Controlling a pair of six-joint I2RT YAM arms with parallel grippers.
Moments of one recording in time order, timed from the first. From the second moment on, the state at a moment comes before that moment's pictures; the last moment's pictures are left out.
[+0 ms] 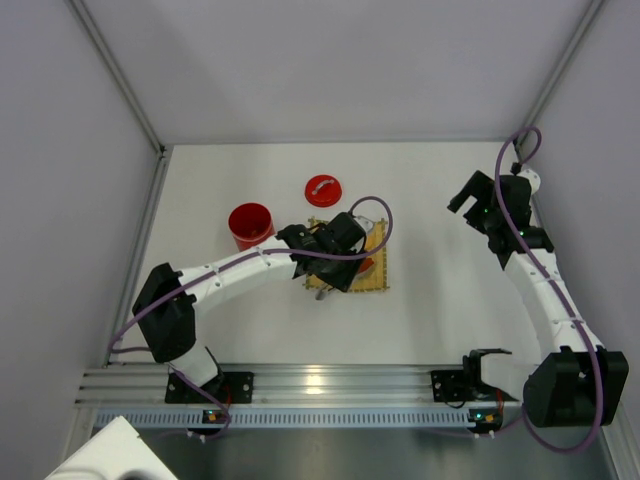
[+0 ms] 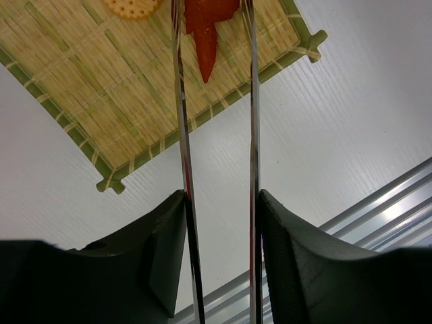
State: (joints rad) left arm -0.97 1.63 1.33 -0.74 -0.08 -0.36; right arm 0.02 1.13 0.94 -0.38 0.13 0.57
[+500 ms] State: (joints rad) left arm -0.97 1.63 1.33 -0.74 -0.09 -0.34; right arm 0.02 1.13 0.94 -0.38 0.13 0.57
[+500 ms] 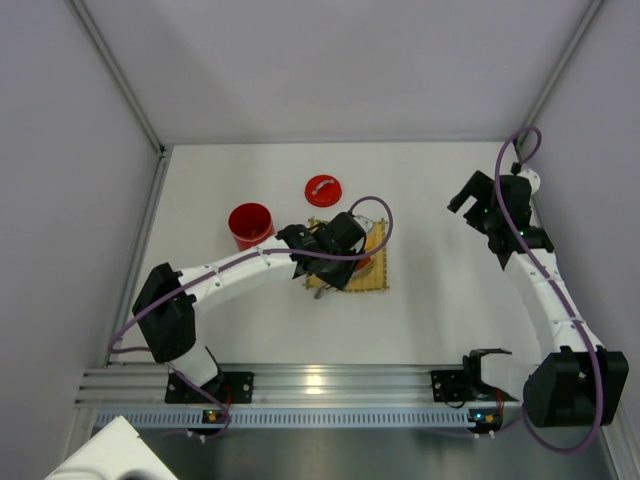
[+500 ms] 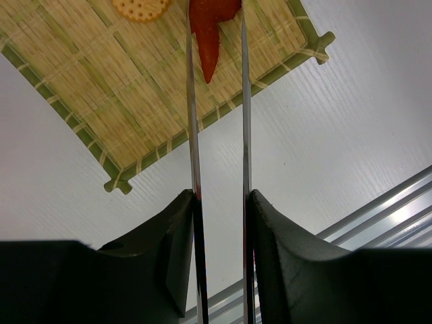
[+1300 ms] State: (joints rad) left arm -0.95 1.43 1.43 -0.89 -0.30 -0.34; right arm 0.02 1.13 0.94 -0.38 0.13 0.57
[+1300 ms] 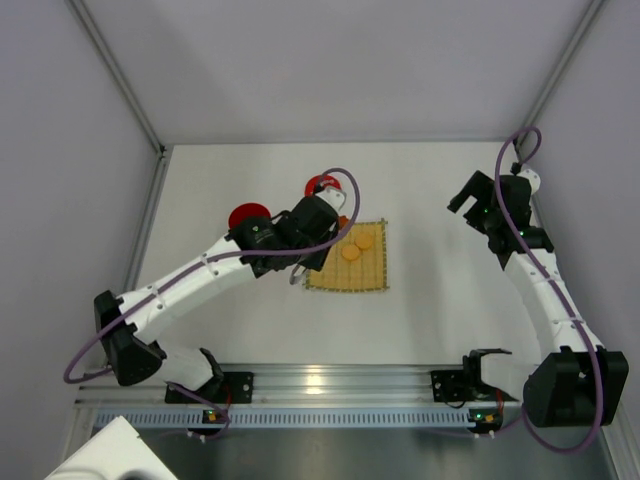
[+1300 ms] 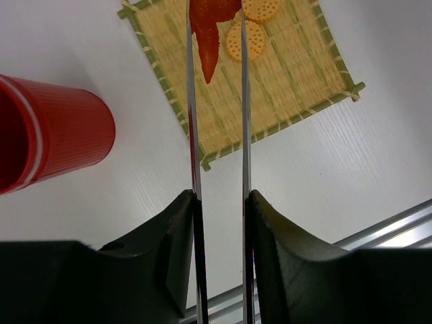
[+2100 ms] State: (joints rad) left arm -0.73 1.17 1.45 -1.10 -0.50 -0.42; right arm 0.02 1.16 0.94 -0.38 0.11 0.57
